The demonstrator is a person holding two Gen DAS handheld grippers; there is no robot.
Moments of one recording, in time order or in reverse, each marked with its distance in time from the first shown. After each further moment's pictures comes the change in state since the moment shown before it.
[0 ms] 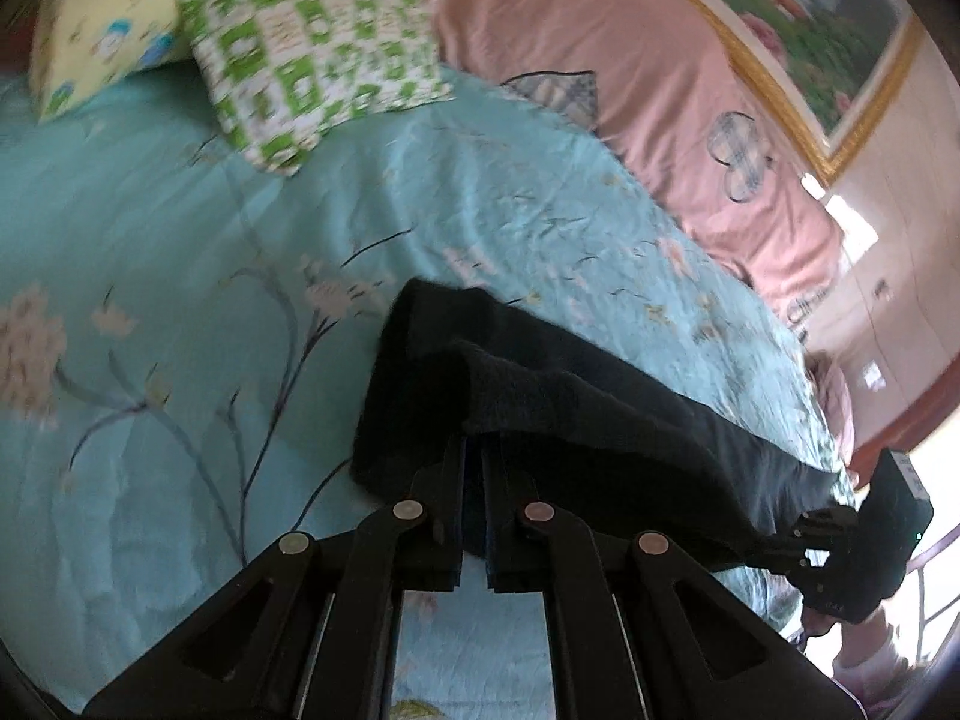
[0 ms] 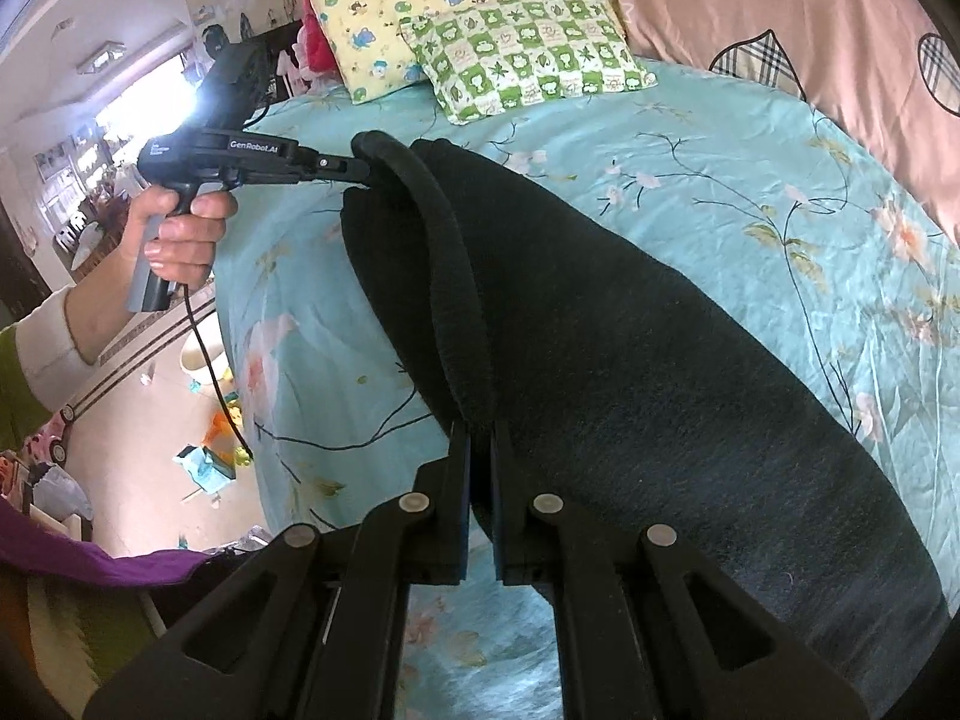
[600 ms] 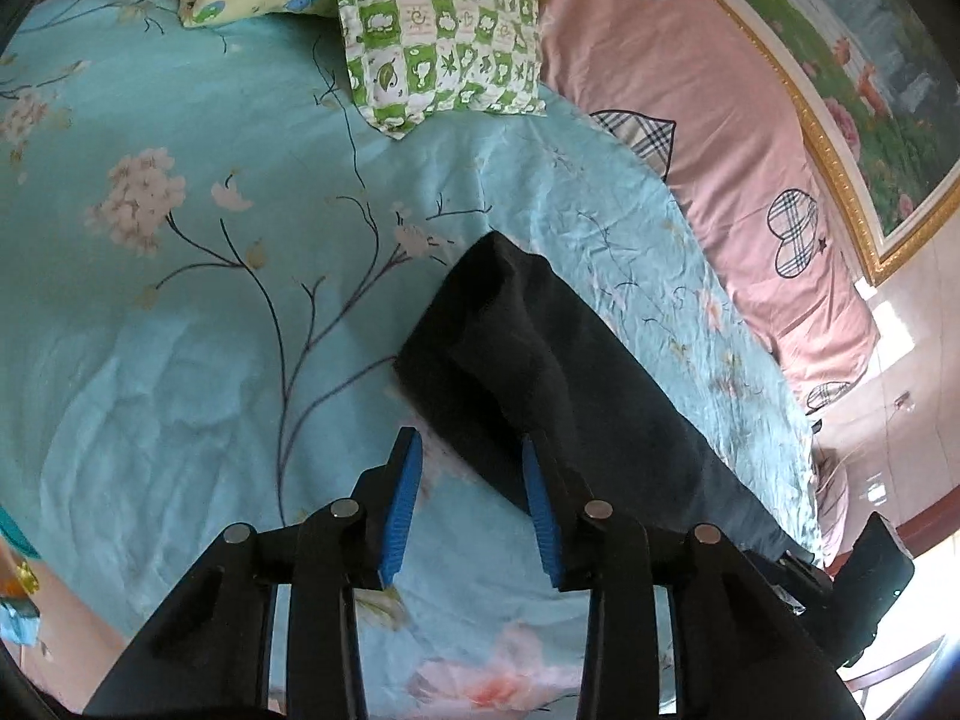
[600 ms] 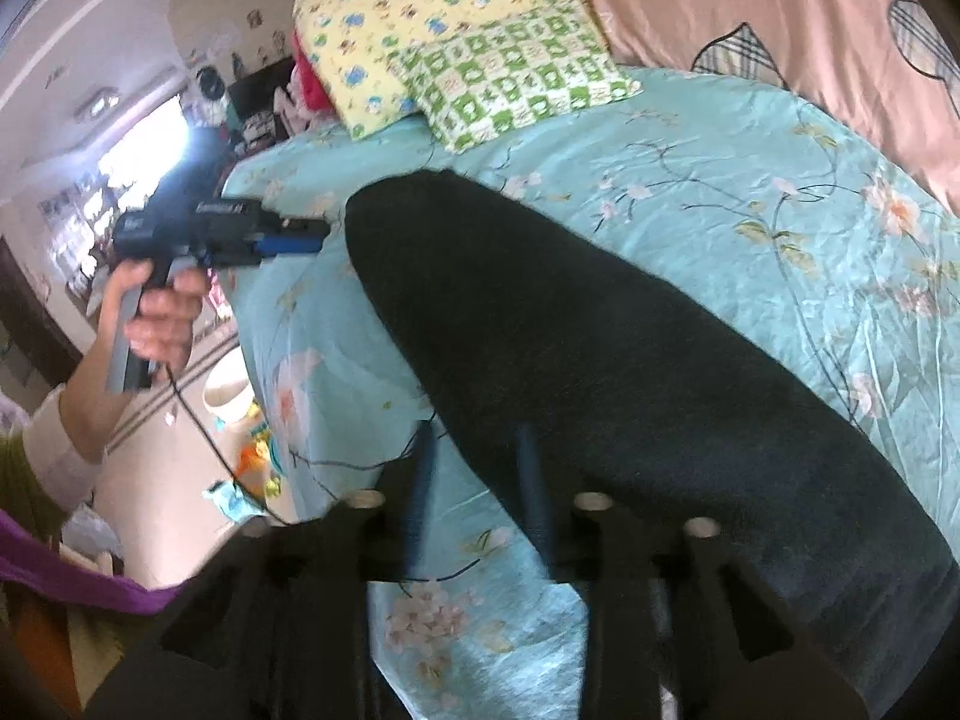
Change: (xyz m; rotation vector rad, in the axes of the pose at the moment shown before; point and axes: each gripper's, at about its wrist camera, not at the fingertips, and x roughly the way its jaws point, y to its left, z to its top) left arm -0.038 -0.006 -0.035 -0.247 -0.039 0.071; right arm -0.021 -0.006 0.000 0.094 -0.062 0.049
